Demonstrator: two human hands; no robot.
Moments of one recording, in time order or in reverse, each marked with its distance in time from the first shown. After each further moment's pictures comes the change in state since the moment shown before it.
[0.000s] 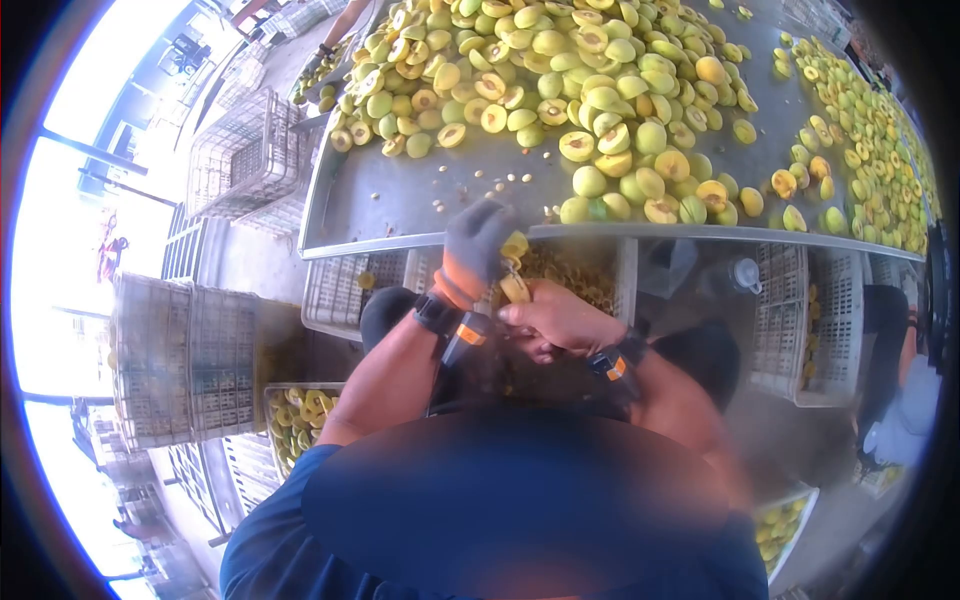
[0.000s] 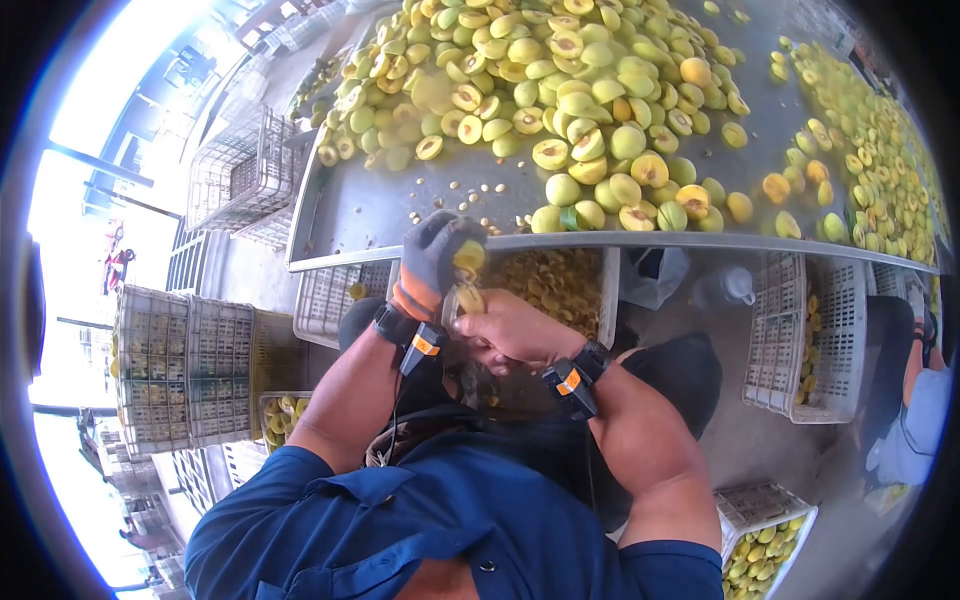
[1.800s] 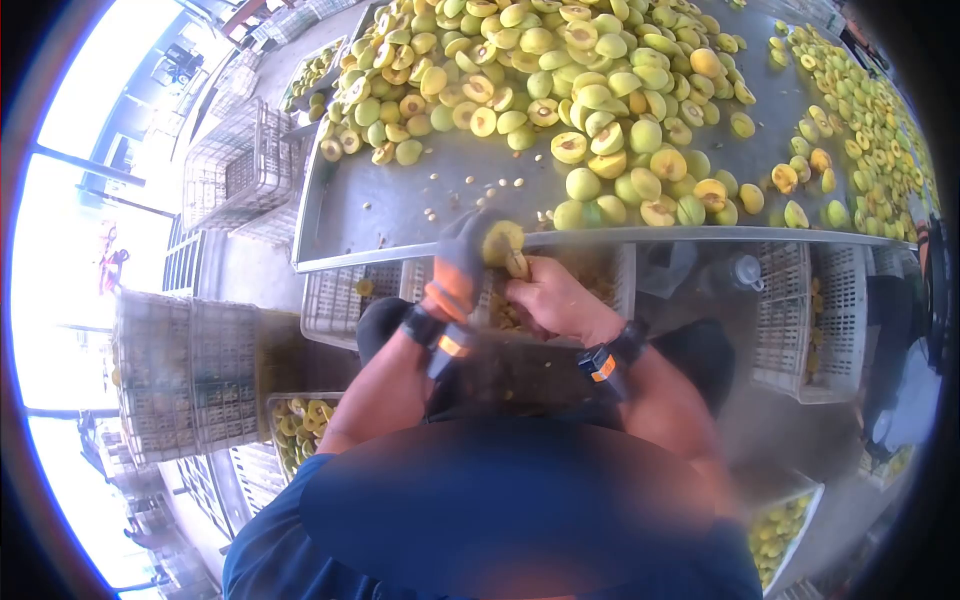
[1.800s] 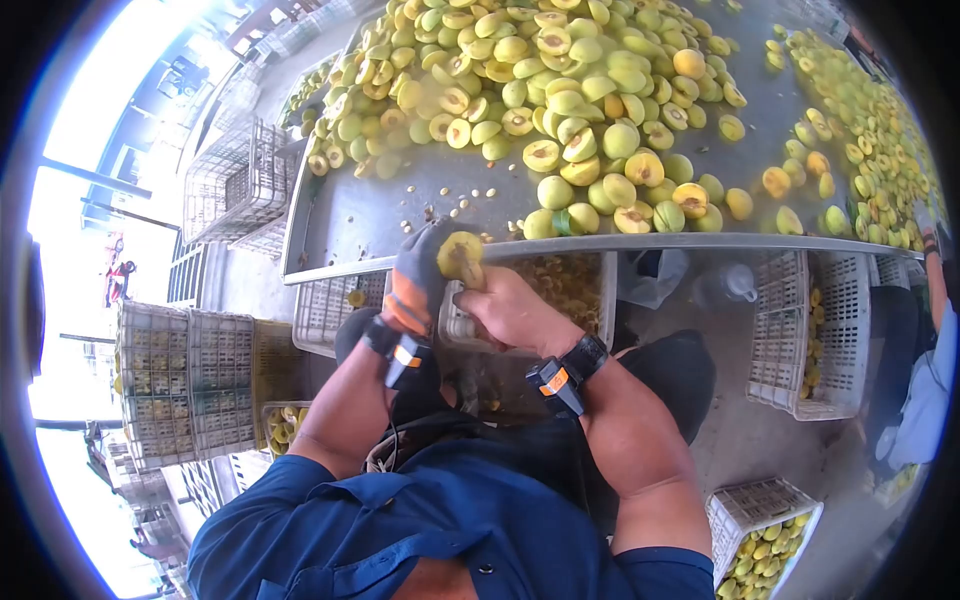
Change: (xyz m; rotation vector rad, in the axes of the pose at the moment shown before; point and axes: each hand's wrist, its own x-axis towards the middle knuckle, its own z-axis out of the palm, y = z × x) left_hand -0.005 -0.012 0.016 -0.264 0.074 -0.375; right_hand 0.020 -0.013 -0.023 -0.283 0.278 -0.211
